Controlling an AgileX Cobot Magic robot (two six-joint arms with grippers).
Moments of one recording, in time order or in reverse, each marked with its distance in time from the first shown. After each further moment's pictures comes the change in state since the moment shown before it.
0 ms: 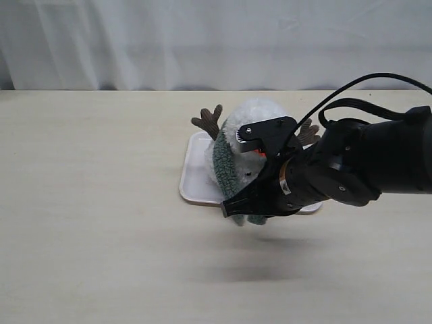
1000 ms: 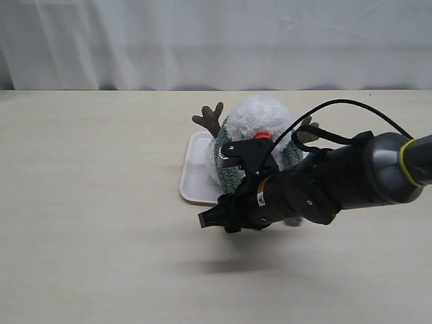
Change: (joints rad) left arm 0.000 0.000 0.000 0.000 0.000 0.000; right arm 0.000 0.164 0.000 0.242 -0.251 -0.179
